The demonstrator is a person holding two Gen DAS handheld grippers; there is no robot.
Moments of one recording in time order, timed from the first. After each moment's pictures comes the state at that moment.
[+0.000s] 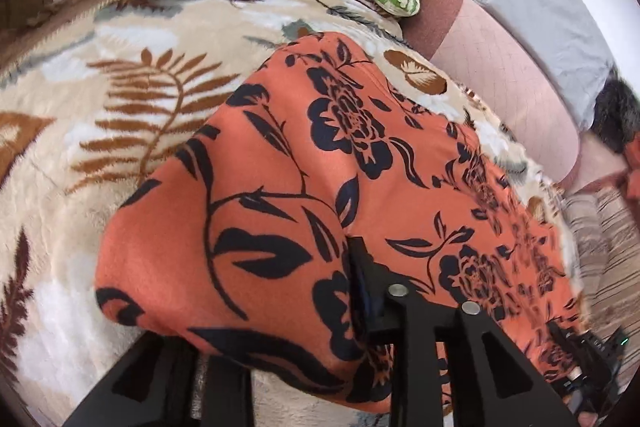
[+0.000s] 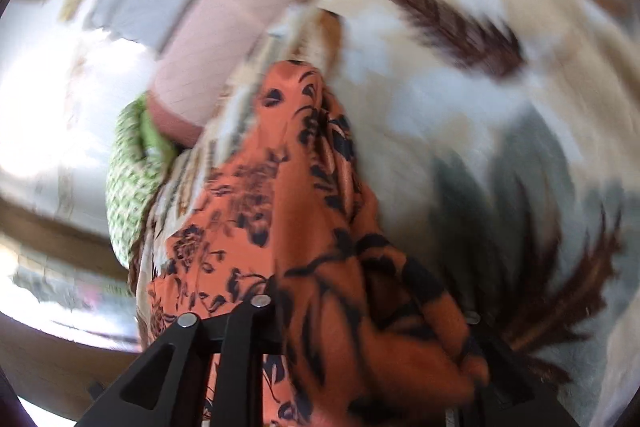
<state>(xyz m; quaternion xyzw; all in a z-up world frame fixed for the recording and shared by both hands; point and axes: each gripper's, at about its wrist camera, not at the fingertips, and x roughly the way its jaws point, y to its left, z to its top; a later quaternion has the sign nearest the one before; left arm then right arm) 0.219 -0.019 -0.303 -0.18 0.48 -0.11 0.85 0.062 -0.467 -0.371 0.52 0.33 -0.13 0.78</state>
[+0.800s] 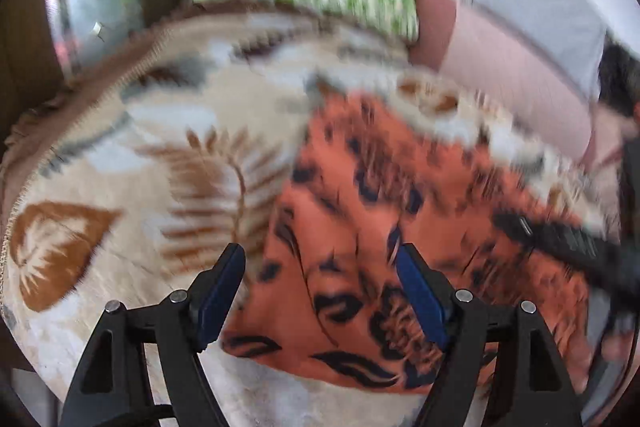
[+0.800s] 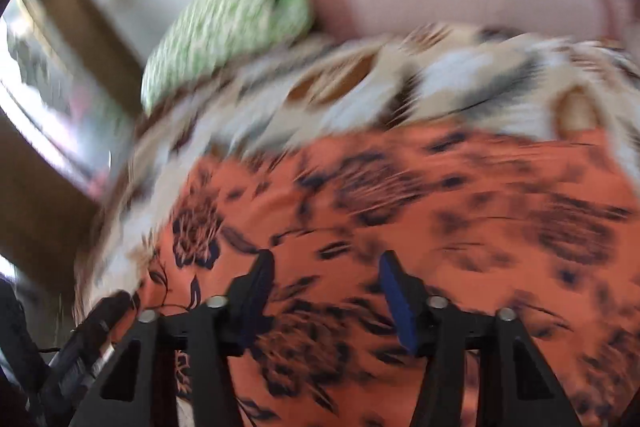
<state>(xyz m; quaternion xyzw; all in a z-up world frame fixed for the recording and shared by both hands) 0.224 0.000 -0.269 -0.06 0.47 -0.08 0.88 0.219 -0.261 -0.295 0.19 0.45 0.02 0.87</state>
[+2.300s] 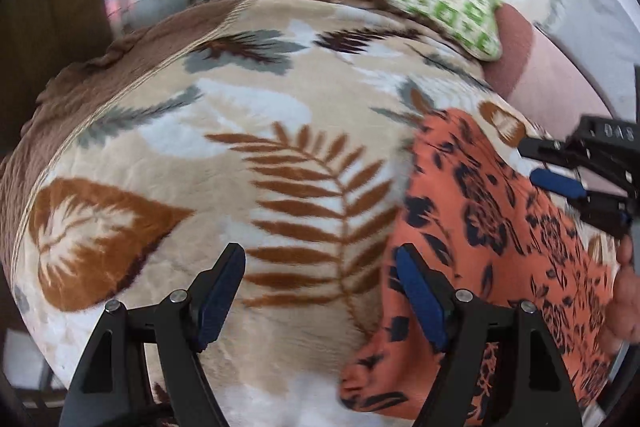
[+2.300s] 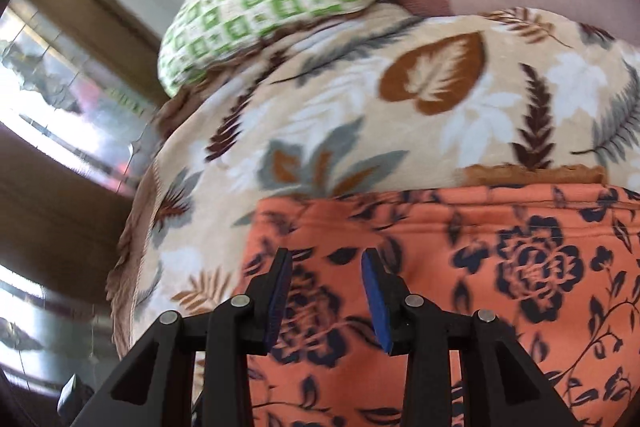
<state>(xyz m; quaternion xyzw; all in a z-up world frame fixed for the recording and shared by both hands) 0.249 0.064 -0.277 -0.12 0.47 0.02 0.87 0.332 -0.200 -0.269 0.22 0.50 0.07 0.84</state>
